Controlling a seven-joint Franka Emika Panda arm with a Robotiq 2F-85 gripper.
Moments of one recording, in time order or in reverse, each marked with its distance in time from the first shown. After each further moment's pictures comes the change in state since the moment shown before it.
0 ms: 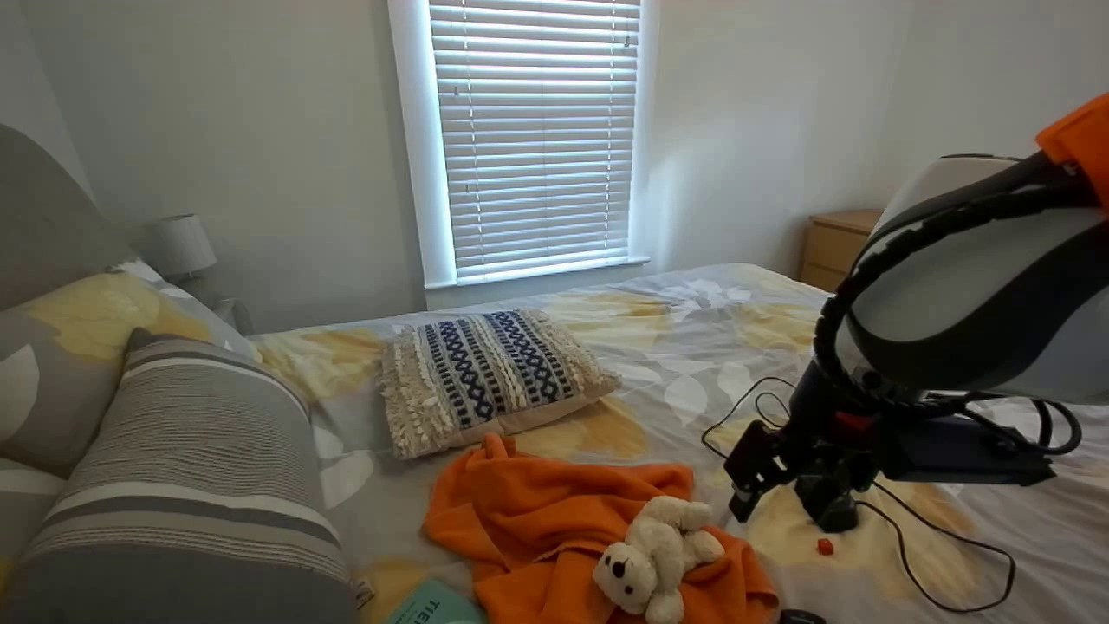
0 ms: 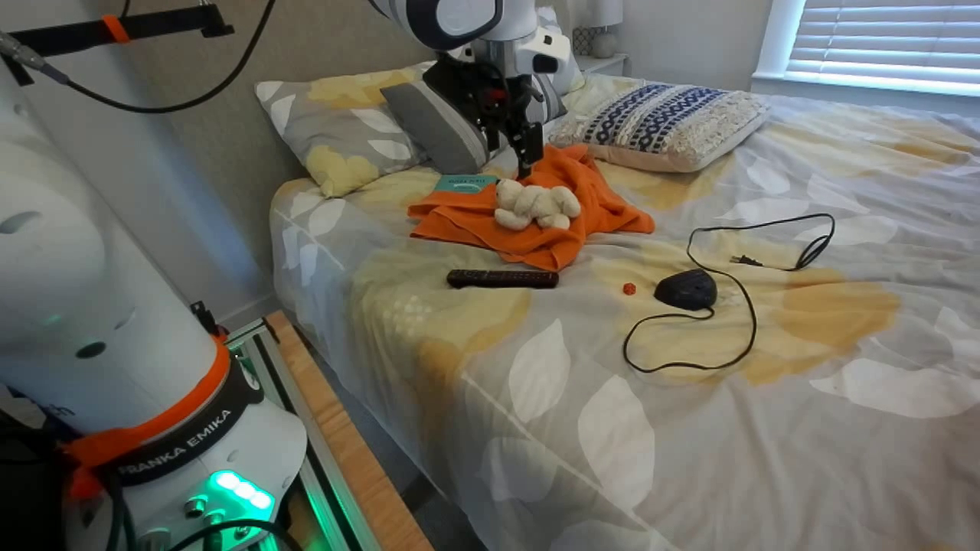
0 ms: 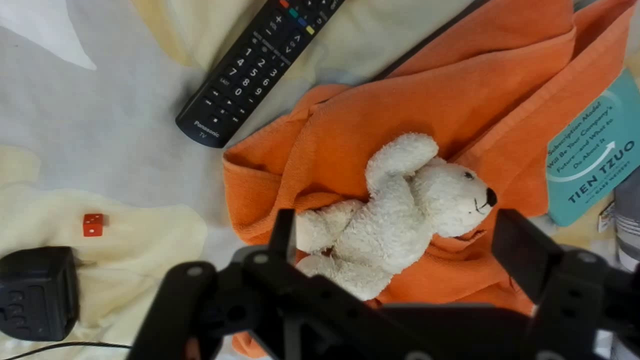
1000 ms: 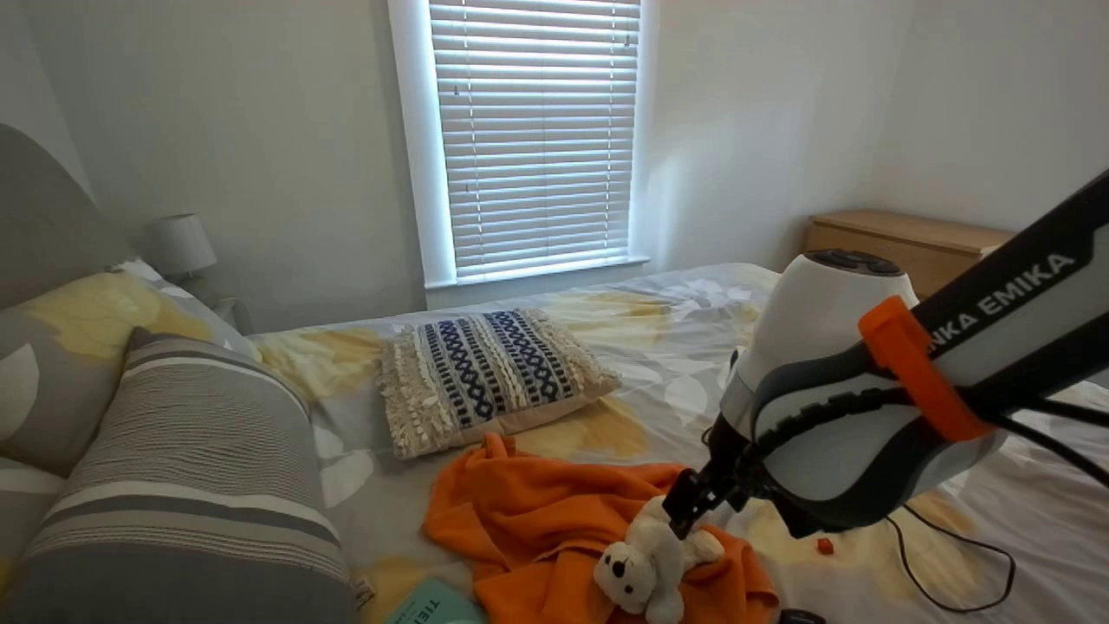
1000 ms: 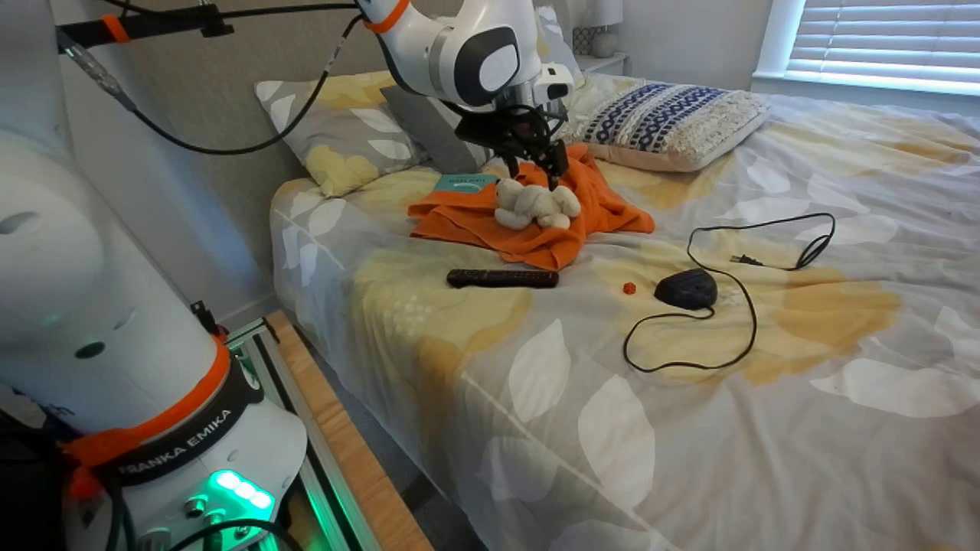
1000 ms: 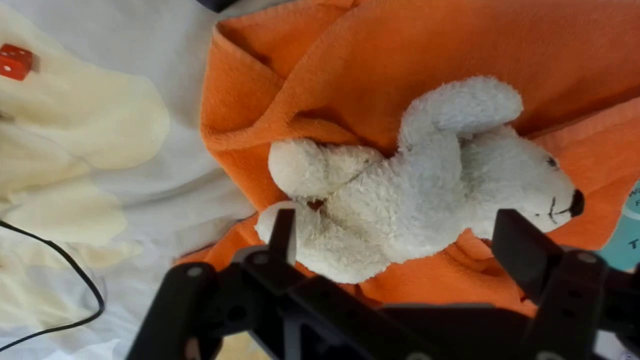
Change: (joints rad) arm -0.007 0.302 0.056 0.171 -0.306 0.253 0.002
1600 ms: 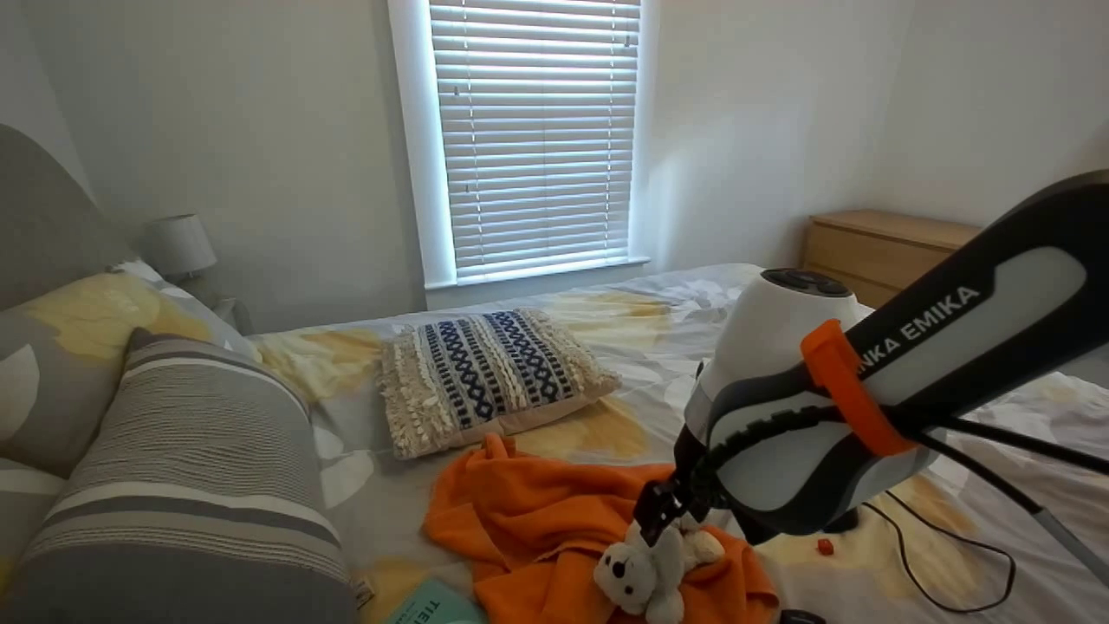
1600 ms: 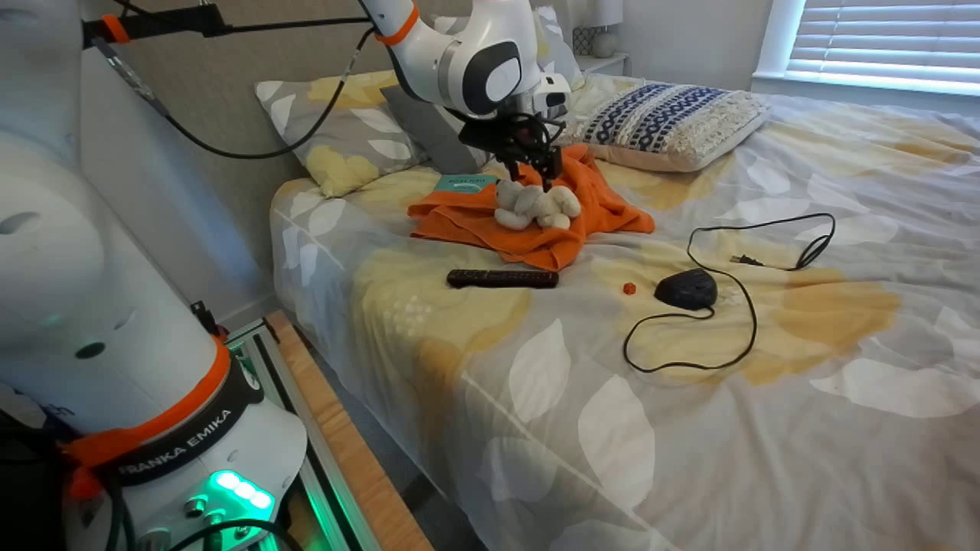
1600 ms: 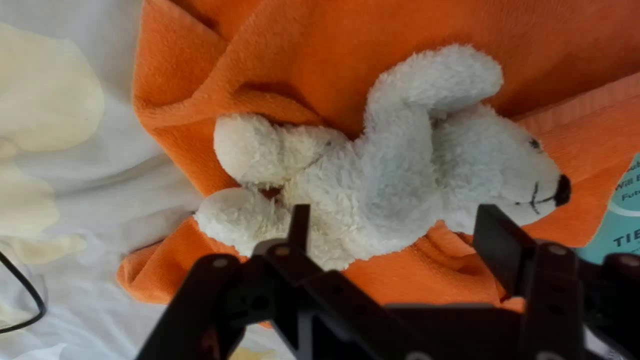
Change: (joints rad) arm 0.001 0.098 0.035 0.099 -0.001 0.003 0.000
